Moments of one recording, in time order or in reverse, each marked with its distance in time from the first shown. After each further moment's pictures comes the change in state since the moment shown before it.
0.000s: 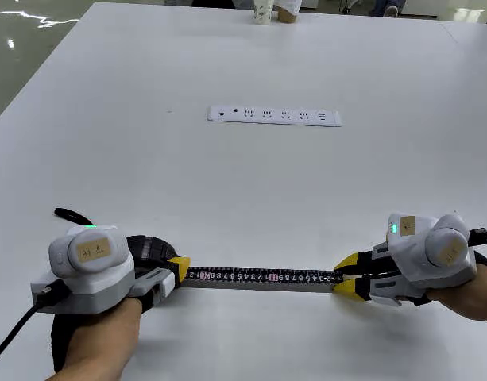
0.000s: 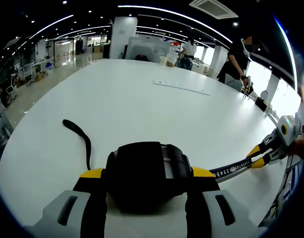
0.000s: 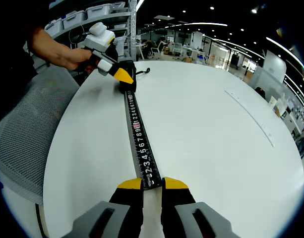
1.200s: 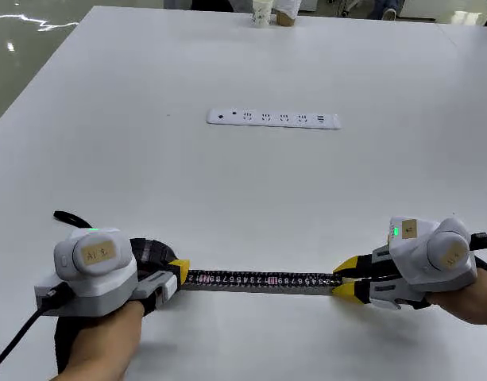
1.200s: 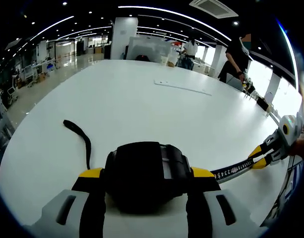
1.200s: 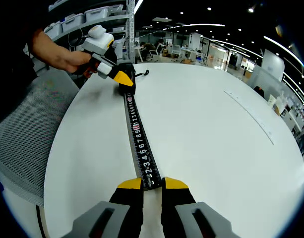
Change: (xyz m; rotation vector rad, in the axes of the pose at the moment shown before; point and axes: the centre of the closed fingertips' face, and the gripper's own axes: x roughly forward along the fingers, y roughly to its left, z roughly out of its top) left arm 0.003 -0.001 0.001 0.008 -0.007 0.020; right arm 0.000 0.000 0.000 0.019 -0.023 0.001
